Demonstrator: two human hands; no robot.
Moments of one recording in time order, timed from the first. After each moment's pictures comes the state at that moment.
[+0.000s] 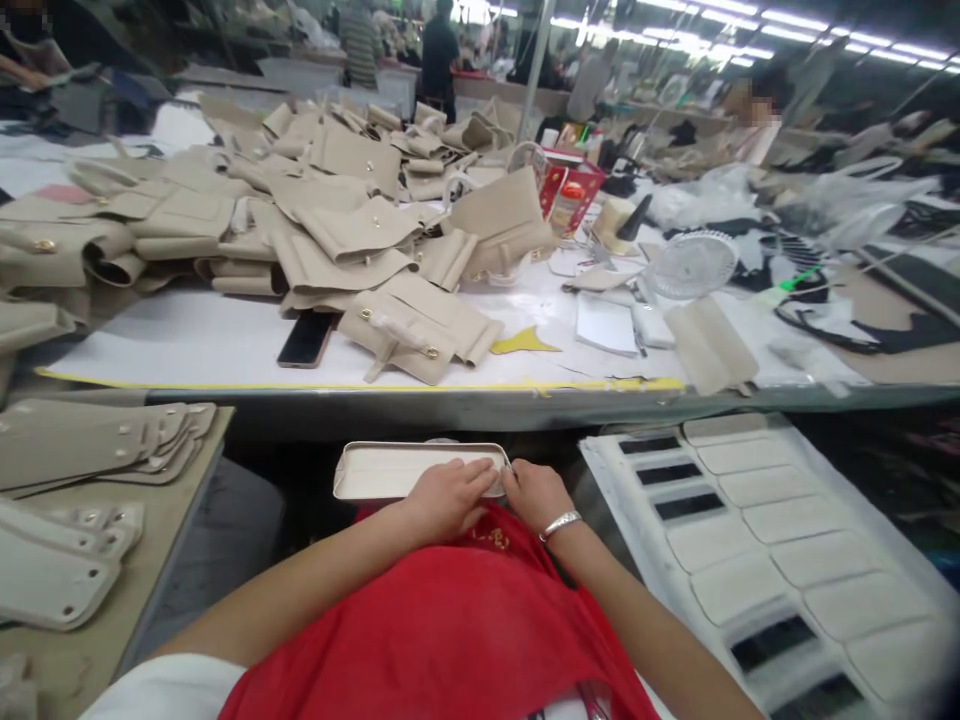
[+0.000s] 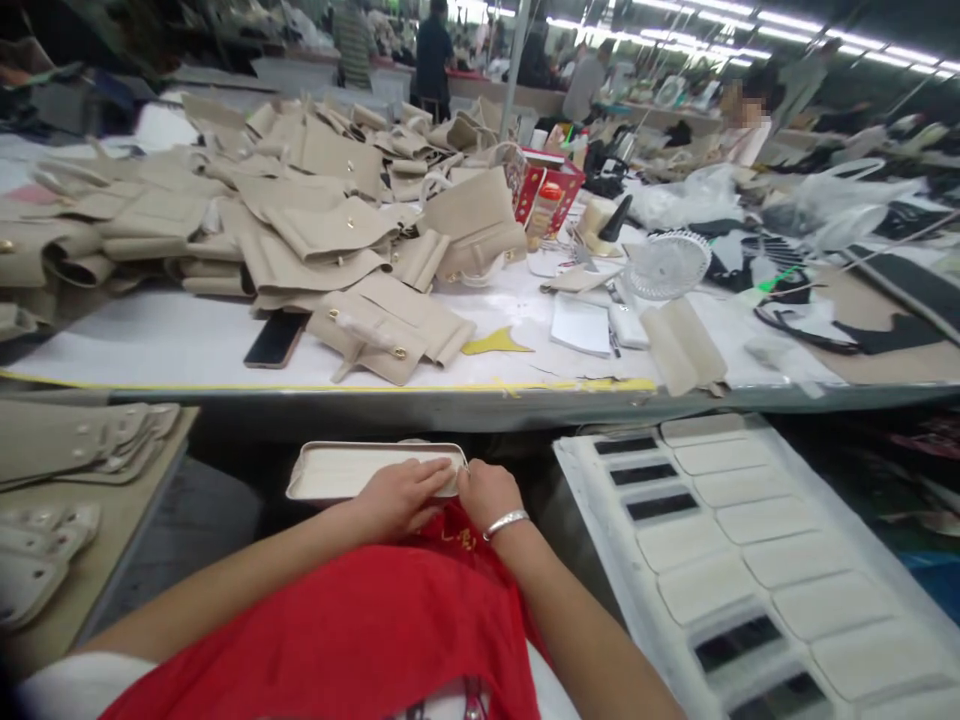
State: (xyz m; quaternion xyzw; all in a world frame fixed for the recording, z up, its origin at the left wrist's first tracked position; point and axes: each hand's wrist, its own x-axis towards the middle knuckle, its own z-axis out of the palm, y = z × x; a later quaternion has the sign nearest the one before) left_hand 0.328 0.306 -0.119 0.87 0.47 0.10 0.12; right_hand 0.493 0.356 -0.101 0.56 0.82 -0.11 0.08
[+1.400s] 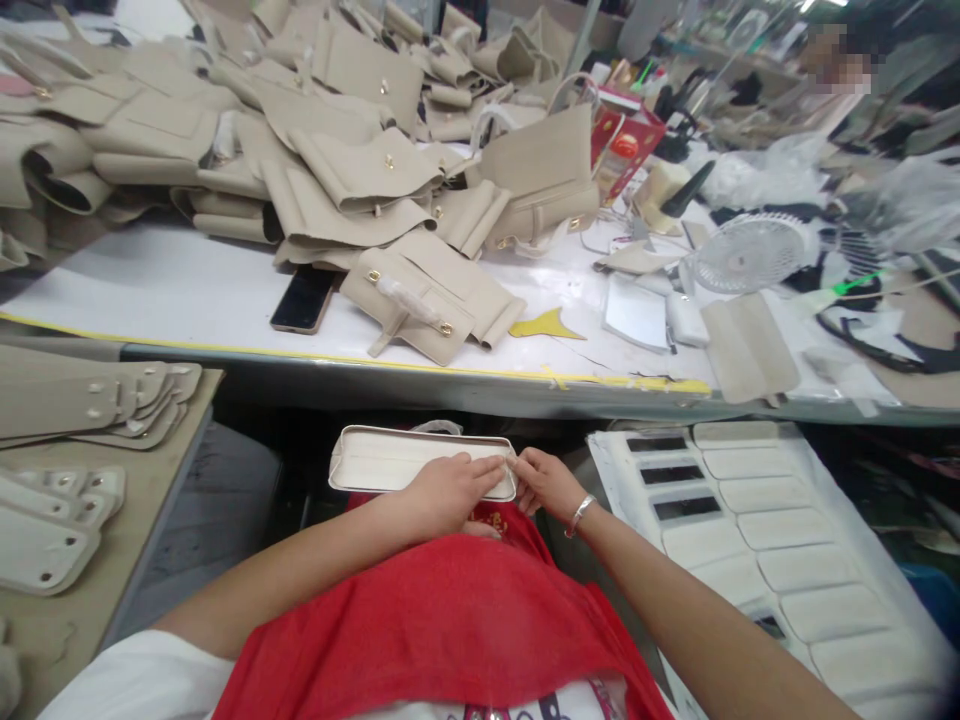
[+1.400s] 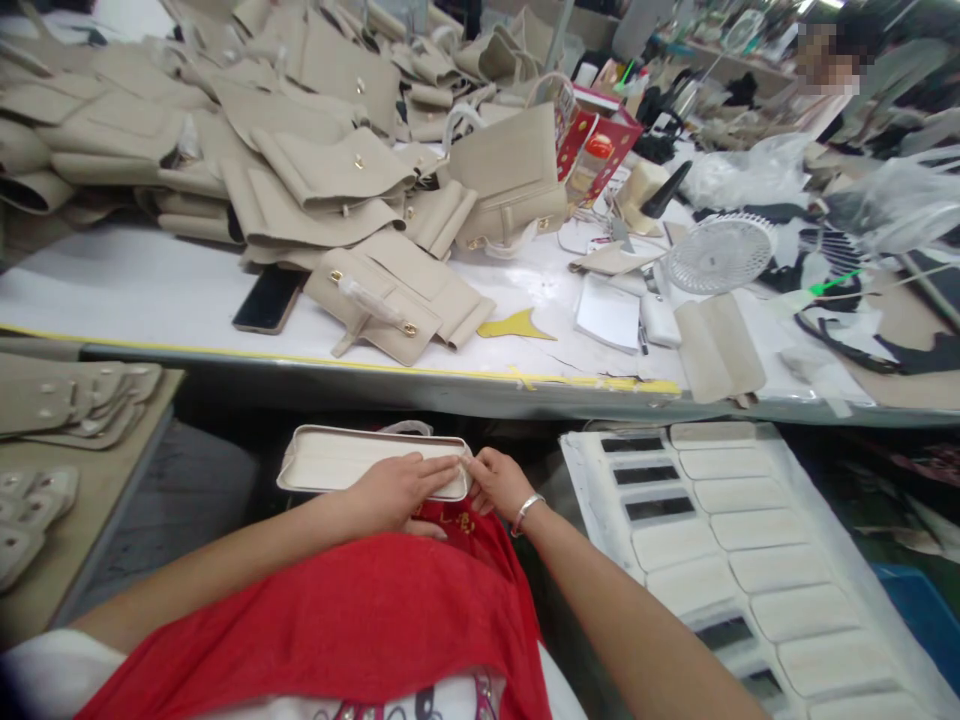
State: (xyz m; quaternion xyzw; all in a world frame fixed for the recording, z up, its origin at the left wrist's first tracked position) left_hand 0.317 0.322 -0.115 0.84 0.45 0.11 0.28; right_hand 0.502 0.388 -0.131 0.56 0.54 -0.62 -0.03
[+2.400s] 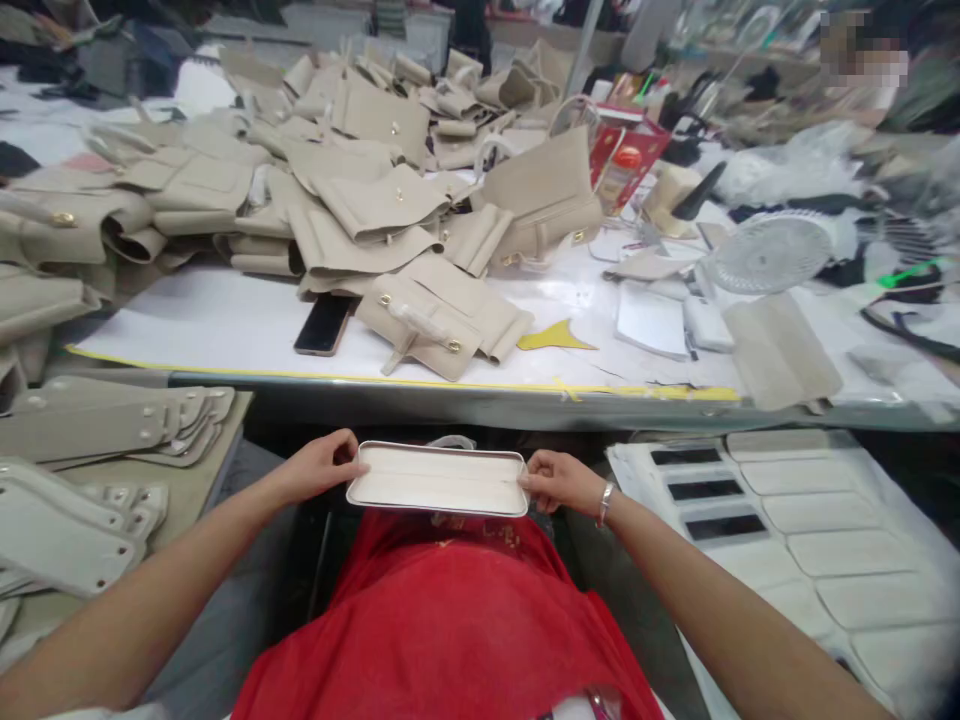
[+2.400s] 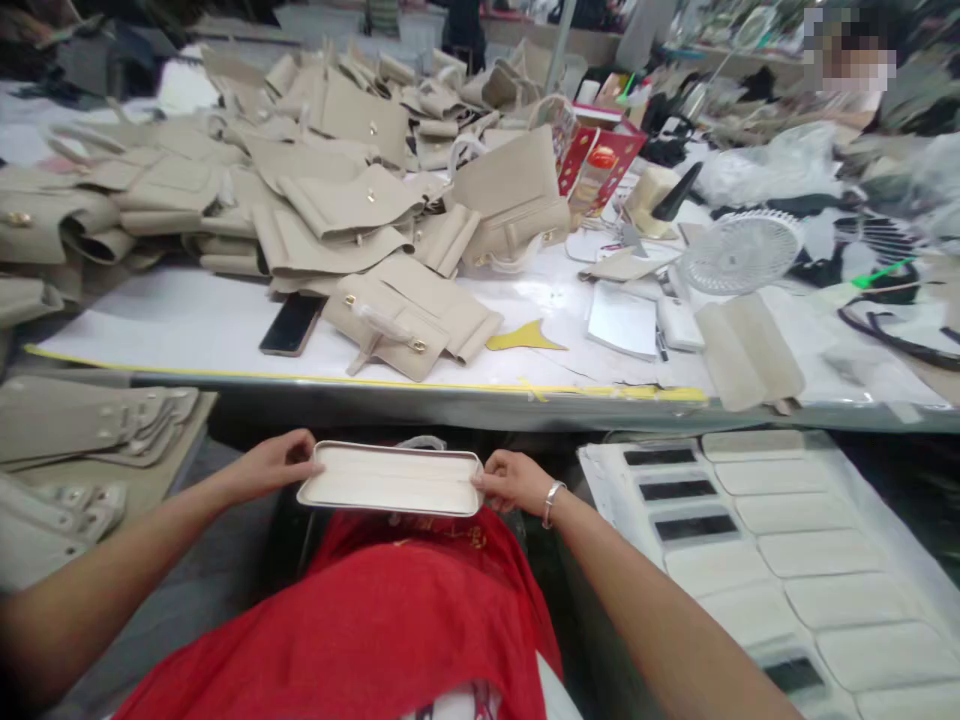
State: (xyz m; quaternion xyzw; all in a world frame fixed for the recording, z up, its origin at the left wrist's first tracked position) left_hand 0.147 0.292 -0.134 0.55 0.69 0.21 0.42; right_hand 0.512 0.421 -0.125 0.47 0.63 -0.62 0.04
